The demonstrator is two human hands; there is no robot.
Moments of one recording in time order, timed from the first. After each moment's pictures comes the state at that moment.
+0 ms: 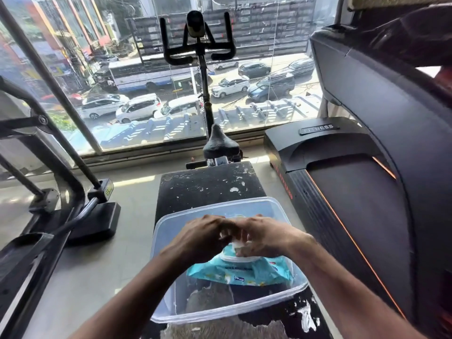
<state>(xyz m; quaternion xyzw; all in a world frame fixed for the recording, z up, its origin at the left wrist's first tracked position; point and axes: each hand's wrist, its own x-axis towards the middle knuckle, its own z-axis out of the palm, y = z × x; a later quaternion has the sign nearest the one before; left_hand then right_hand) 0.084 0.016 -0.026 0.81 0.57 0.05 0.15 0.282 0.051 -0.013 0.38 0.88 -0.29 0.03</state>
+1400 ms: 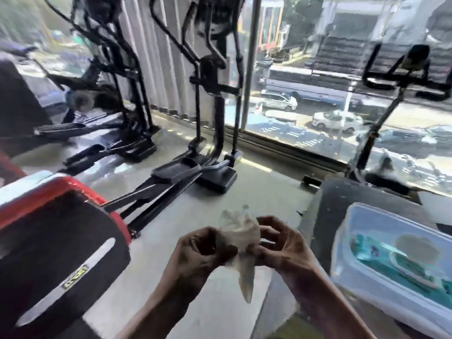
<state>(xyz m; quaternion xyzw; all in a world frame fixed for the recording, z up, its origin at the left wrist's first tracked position) -0.084 -0.393 0.026 0.27 0.62 0.67 0.32 0.038 -0.235 0.031 0.20 0.63 -0.74 -0.17</state>
